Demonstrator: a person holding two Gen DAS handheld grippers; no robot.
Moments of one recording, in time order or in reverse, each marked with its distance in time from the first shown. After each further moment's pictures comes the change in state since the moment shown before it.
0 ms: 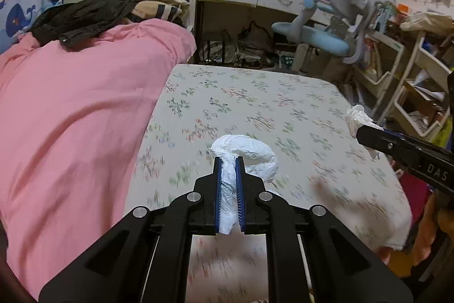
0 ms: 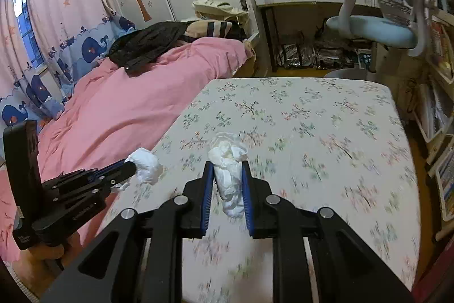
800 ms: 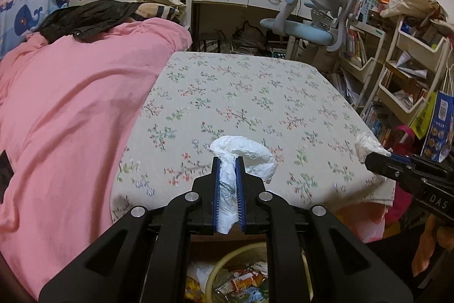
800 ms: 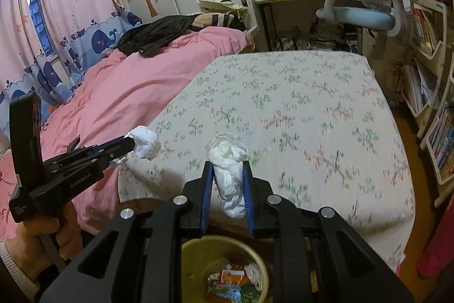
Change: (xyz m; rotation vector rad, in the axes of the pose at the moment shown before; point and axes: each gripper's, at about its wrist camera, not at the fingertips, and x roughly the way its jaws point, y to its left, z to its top) left arm -0.075 -0.028 -0.091 0.035 -0.012 0.006; right arm -0.067 0.013 -0.104 0.013 0.003 -0.006
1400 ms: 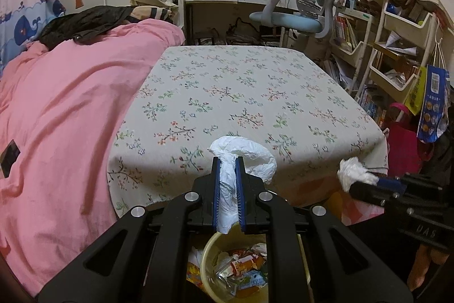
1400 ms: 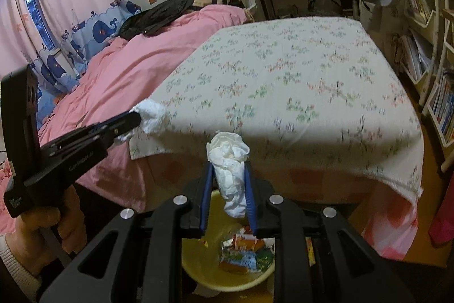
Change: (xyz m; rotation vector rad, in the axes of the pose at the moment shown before) left arm -0.034 -0.029 -0.048 0.060 0.002 0.008; right arm -0.017 0.011 -0.065 0.056 0.082 0.021
